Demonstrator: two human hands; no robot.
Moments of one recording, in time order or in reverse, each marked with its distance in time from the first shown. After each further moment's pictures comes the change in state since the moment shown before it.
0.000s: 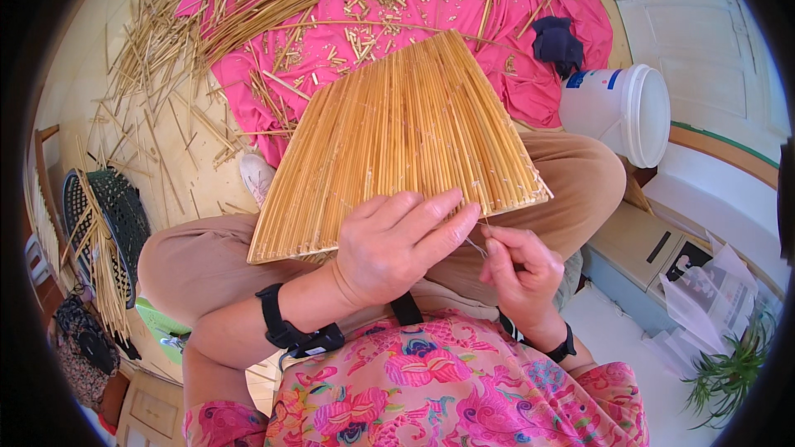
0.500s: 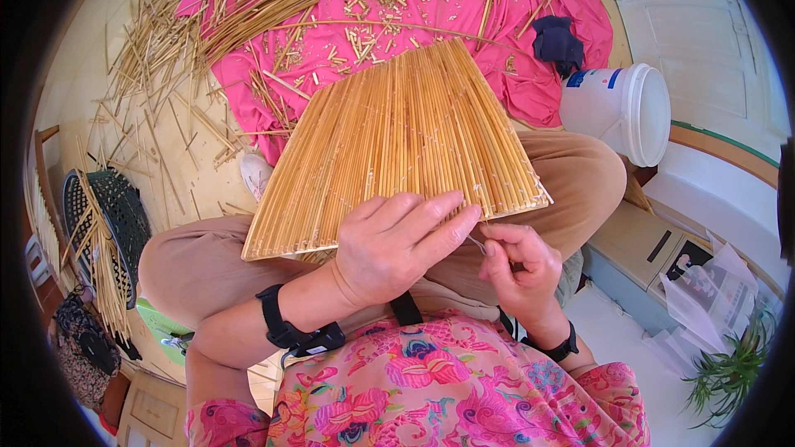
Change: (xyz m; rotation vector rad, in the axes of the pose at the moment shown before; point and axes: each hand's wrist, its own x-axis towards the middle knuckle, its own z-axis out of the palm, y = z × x) left_hand 0.000 0.001 -0.004 0.011 -0.047 -0.018; right_hand 0.004 0.004 -0.002 -0.051 -0.059 -0.079
